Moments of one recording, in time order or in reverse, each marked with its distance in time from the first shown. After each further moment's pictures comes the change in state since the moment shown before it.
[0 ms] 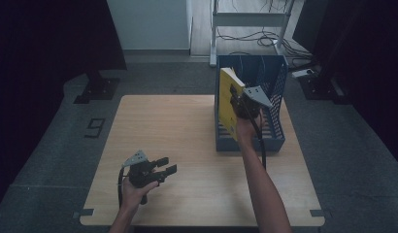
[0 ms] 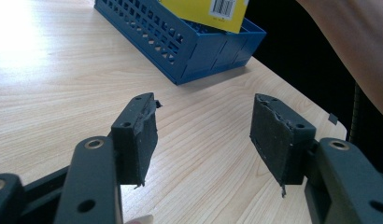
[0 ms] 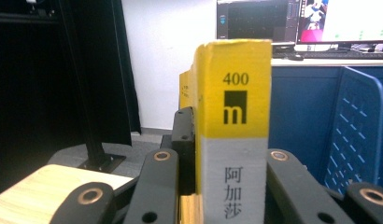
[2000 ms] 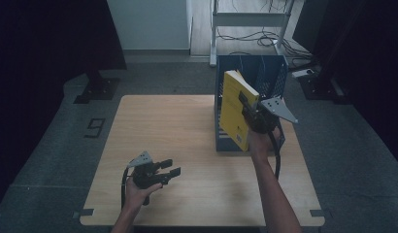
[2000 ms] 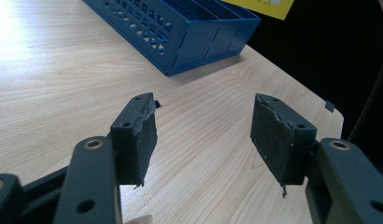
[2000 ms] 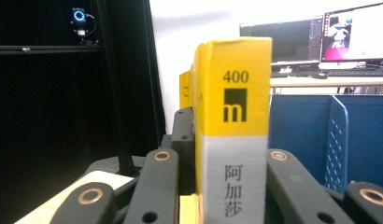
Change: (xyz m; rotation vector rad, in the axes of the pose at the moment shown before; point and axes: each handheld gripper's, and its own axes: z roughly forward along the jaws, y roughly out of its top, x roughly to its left) left arm -0.005 -0.002 0.008 0.038 -0.023 0.026; right arm -0.007 0.026 -0.076 -0.080 0.118 0.033
